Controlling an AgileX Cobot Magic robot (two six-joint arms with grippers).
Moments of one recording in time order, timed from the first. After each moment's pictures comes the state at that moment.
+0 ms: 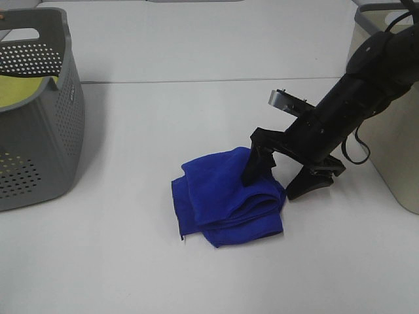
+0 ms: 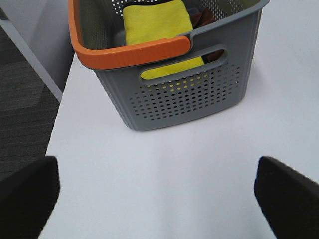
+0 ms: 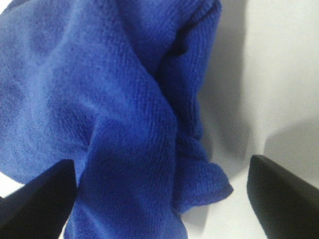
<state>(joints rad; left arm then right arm) -0.01 0.05 -0.51 0.10 1.03 0.13 0.27 2.06 -1.18 0.66 0.81 -0.40</state>
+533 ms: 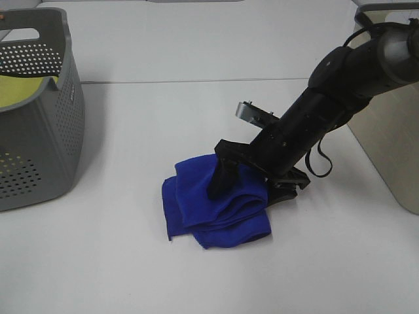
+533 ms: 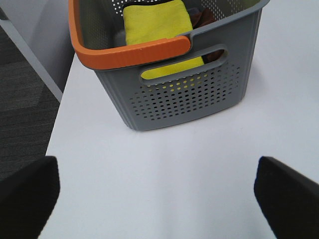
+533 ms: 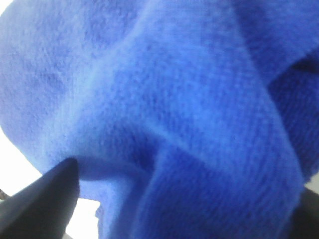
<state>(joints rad) -0.01 0.05 -0.51 0.10 1.03 0.13 0.41 2.11 -1.19 0.74 0.76 -0.36</state>
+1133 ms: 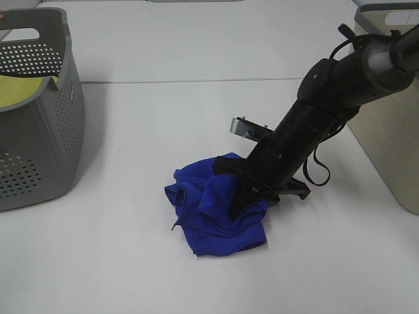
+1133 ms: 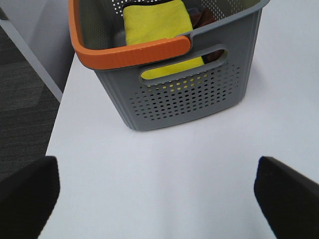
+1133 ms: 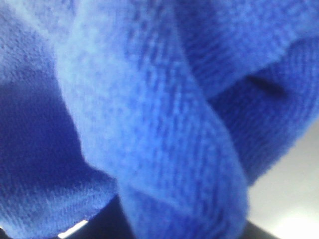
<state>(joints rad) -0.01 0.05 -0.51 0.10 1.03 0.13 0.43 2.15 -1.19 0.67 0.78 -0.33</state>
